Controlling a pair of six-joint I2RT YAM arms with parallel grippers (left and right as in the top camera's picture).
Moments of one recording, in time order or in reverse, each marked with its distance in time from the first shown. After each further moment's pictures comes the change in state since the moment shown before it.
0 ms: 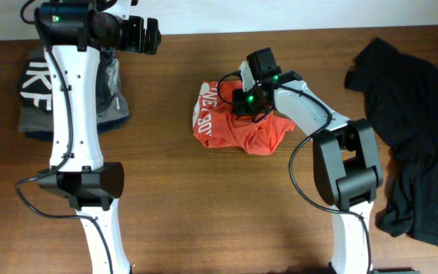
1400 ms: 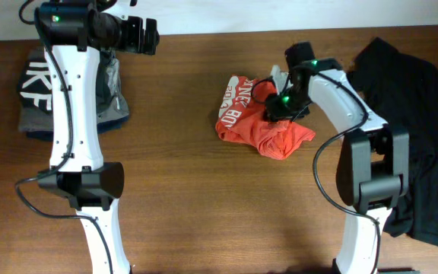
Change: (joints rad) left arm 0.000 0.000 0.000 -0.005 -0.027 0.000; right arm -0.163 -0.080 0.015 -0.358 0.066 -0.272
